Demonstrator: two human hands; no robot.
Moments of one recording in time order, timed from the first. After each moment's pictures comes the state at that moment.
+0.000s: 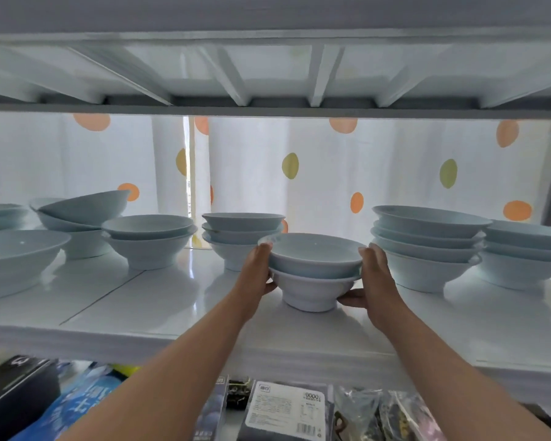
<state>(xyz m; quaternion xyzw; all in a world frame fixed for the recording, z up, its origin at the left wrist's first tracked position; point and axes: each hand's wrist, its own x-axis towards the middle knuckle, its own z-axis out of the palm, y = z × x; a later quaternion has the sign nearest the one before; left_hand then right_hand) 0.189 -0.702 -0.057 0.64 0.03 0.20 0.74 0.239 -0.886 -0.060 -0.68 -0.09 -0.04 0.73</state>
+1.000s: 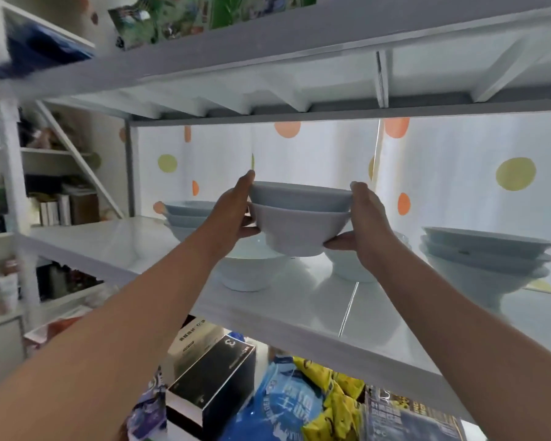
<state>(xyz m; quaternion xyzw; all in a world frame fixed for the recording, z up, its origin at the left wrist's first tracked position) 0.011 -0.302 0.027 0.63 0.13 0.34 0.69 0.118 -0.469 0.031 -0.64 -0.21 0.08 0.73</state>
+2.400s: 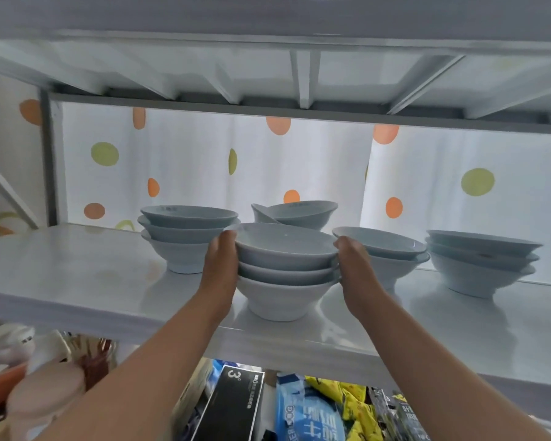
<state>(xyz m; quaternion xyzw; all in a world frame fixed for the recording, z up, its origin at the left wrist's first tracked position) 0.022 -0.176 -0.044 0.62 0.13 0.35 0.69 0.089 -0.337 -0.029 -0.71 -0.08 -0.06 0.70</state>
